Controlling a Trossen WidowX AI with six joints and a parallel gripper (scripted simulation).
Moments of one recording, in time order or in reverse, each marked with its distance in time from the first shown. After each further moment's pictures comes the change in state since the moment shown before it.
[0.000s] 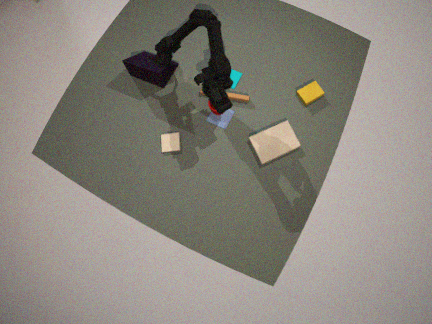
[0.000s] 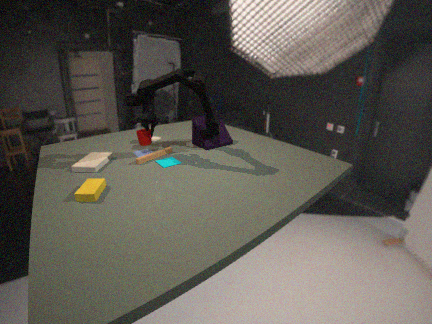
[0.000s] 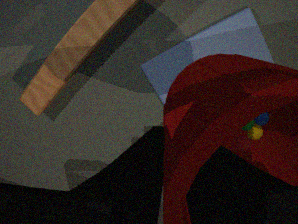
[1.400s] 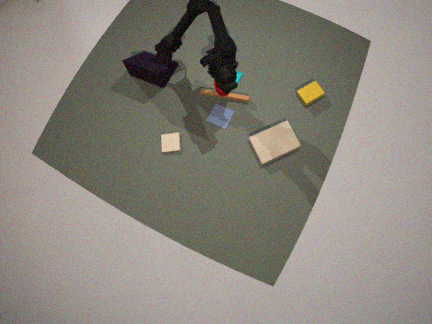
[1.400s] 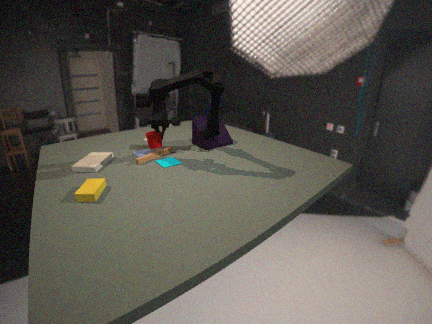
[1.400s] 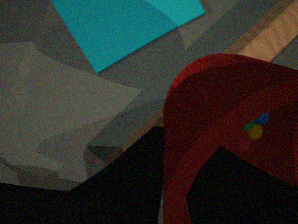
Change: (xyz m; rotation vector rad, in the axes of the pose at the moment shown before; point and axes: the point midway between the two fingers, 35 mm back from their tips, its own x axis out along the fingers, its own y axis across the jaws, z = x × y) arm -0.003 0.058 0.064 -0.005 0.001 0.001
